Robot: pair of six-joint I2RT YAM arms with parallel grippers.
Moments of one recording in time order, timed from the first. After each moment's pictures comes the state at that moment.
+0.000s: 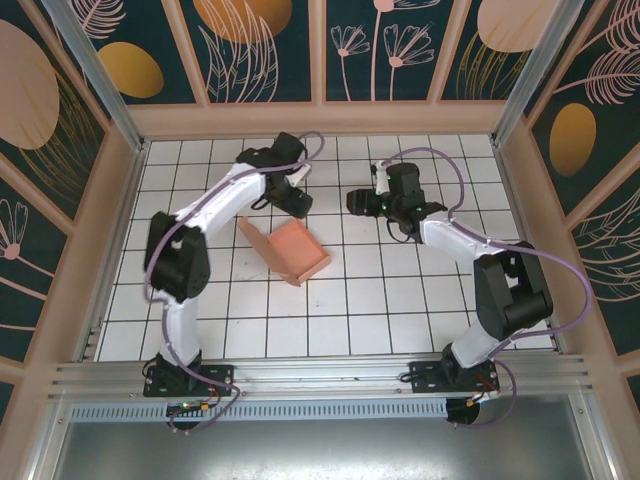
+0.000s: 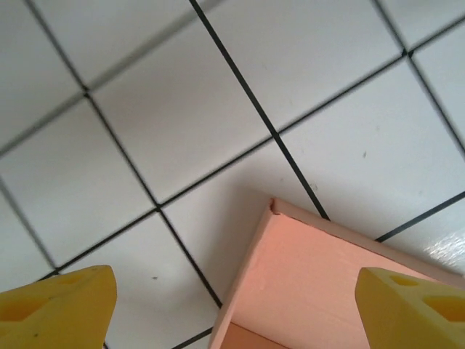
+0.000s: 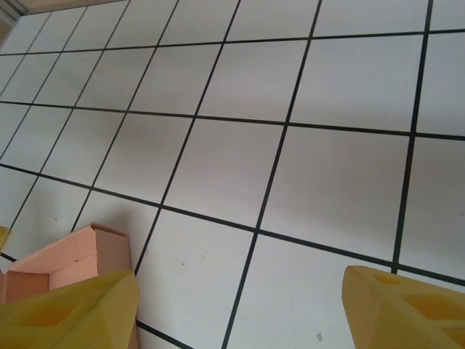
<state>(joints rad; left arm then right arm) -0.51 1.95 1.73 -0.91 -0.07 0.00 0.41 1.60 1.02 -0.04 -0.20 0.27</state>
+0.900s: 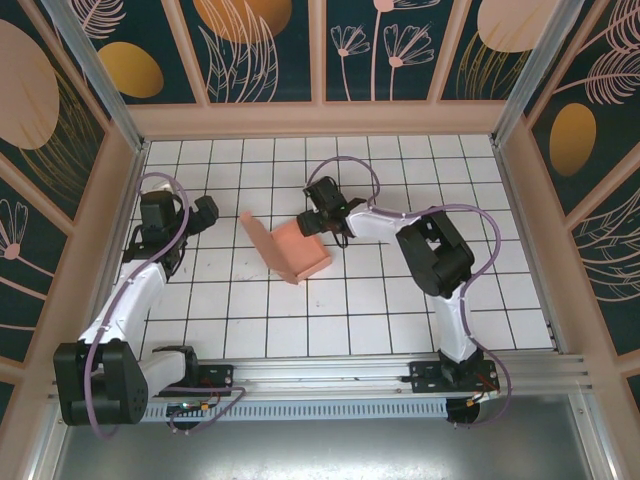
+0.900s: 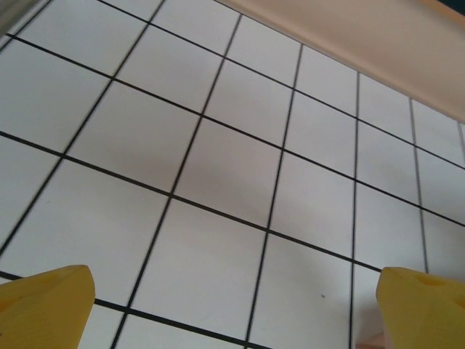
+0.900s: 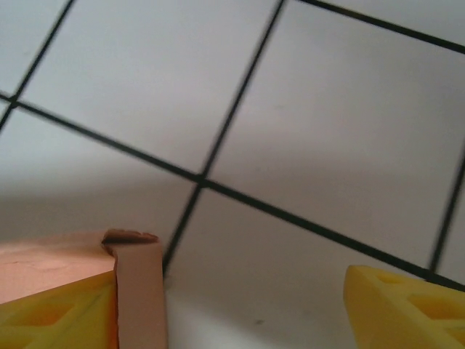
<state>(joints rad) 0.01 1.15 0.73 -0.18 0.03 -0.44 0.70 2.08 1.40 -0.22 0.12 0.22</state>
